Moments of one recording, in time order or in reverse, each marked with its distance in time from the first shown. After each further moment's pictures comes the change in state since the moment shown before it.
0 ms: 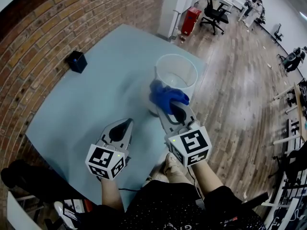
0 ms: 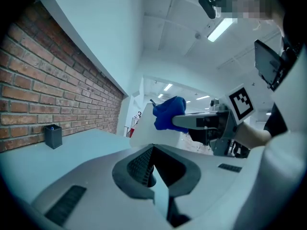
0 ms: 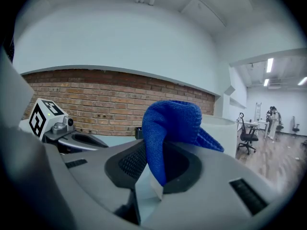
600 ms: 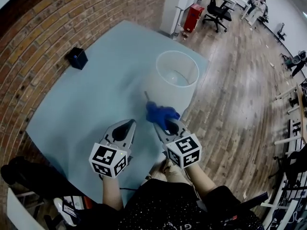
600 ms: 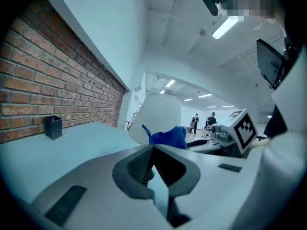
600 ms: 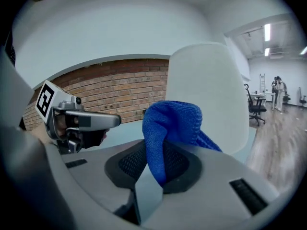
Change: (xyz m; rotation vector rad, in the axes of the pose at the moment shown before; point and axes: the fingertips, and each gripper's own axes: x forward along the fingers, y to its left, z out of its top) left arm 0.012 -0.005 -0.029 -0.037 0.056 0.010; right arm 0.001 0.022 -0.111 0.184 0.166 0.114
